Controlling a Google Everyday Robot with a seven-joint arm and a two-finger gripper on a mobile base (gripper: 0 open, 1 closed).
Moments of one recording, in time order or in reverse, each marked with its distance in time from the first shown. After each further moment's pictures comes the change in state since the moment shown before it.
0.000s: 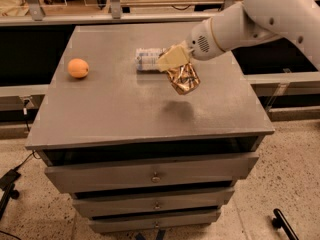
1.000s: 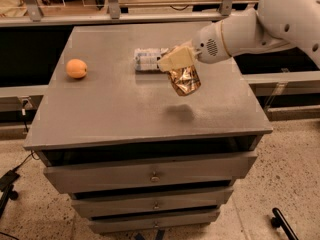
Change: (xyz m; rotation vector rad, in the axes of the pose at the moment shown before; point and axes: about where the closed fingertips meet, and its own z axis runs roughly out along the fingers) arm -0.002 0.012 -0.010 -0.080 -0.102 -0.021
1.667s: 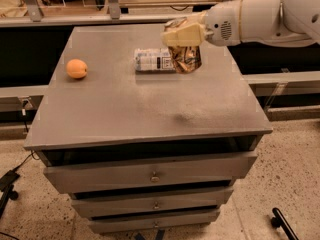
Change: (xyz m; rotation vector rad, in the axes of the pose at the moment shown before) arm -0.059 0.007 -0.039 -0.035 -0.249 -0.135
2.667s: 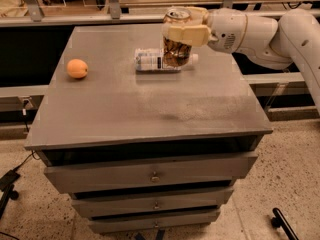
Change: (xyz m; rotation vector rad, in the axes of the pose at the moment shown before) arm -0.026 0.009 -0.010 -0.229 -0.418 -0.150
